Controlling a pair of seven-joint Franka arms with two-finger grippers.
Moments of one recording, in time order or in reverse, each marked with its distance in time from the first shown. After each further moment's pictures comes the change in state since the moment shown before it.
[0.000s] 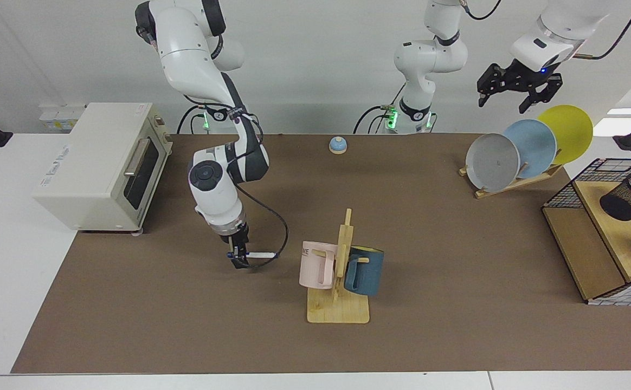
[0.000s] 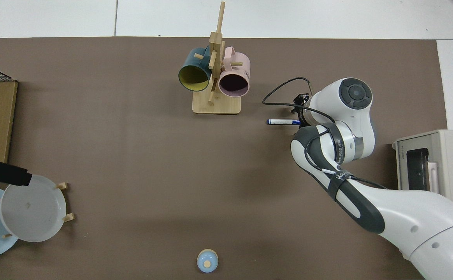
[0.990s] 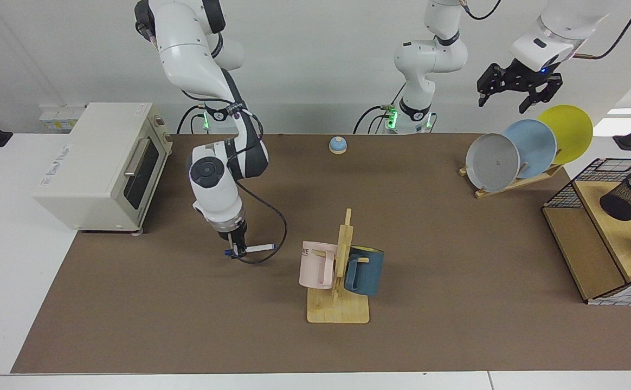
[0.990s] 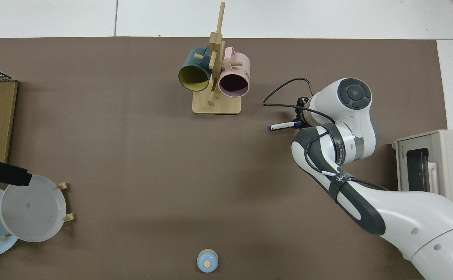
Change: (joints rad) left arm 0.000 -0.001 0.000 0.000 0.000 0.000 0.000; right arm 0.000 -0.031 0.001 0.006 -0.042 -0.067 0.000
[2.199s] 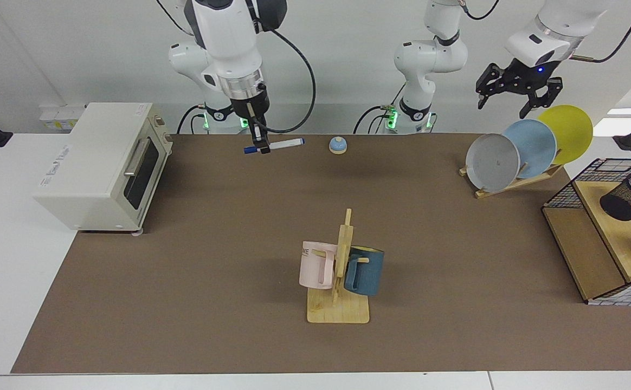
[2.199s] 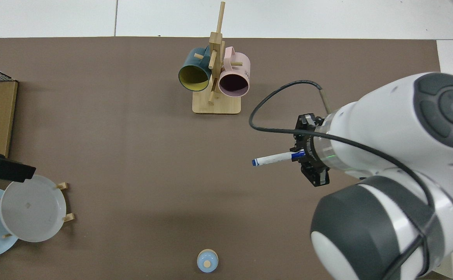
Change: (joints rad) left arm 0.001 0.000 -0.021 0.000 -0.001 0.065 0.127; right arm 0.156 -0.447 0.023 0.128 0.149 -0.564 0.119
